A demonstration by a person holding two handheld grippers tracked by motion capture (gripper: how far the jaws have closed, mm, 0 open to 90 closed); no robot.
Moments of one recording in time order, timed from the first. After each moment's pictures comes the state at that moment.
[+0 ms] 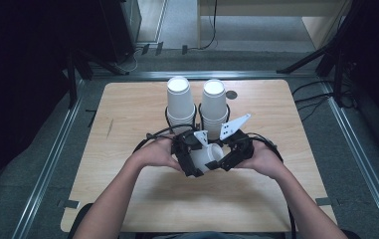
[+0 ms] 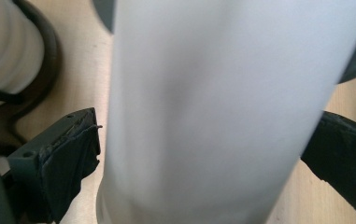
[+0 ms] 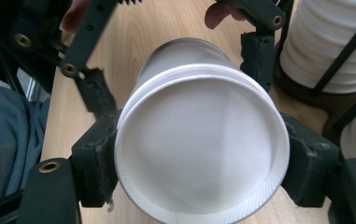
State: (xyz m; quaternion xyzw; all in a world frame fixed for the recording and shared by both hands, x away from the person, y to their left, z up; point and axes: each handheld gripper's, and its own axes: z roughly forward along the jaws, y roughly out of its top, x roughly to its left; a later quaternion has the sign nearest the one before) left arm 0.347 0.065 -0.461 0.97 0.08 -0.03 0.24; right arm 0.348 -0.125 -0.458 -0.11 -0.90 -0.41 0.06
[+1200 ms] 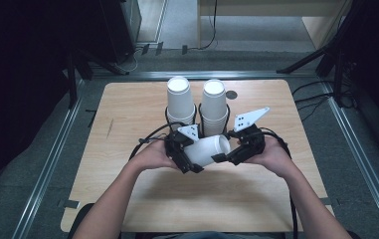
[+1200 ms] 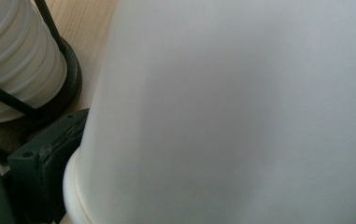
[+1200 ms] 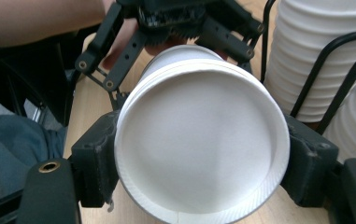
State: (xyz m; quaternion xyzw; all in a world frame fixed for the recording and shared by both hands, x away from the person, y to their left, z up) left arm 0.349 0.089 -0.466 0.93 0.11 -0.03 0.35; right arm 0.347 -0.150 -0.430 -0.11 -0.87 -0.47 0.05
